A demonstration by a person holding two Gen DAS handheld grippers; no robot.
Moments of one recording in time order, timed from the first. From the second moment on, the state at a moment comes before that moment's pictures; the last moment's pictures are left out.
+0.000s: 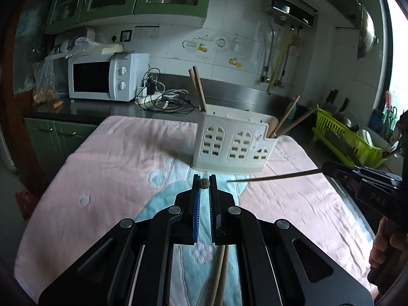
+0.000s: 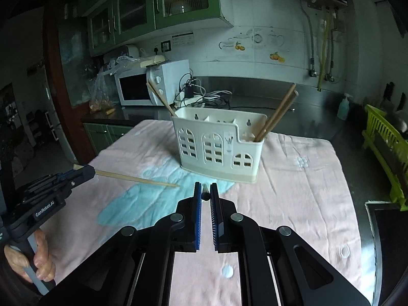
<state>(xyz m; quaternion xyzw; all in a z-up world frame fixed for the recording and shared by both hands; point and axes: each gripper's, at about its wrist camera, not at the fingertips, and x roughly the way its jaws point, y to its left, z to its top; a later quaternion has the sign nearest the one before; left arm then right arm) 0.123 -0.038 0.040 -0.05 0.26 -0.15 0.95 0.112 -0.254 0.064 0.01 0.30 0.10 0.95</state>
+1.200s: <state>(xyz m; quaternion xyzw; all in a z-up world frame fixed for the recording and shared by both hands) 0.223 -0.090 0.250 -0.02 0.15 -0.17 0.97 0.205 -0.294 0.264 -0.03 0.21 0.09 0.97</state>
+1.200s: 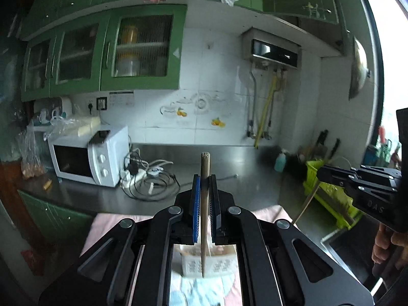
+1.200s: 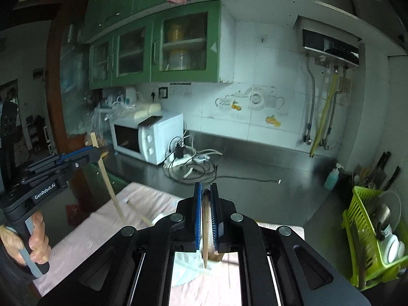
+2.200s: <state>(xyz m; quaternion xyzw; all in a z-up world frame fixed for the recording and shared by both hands) 0.306 -0.099 0.192 -0.04 0.19 -0.15 0.97 0.255 -0.299 0.173 -0.02 0.25 0.07 0.96</state>
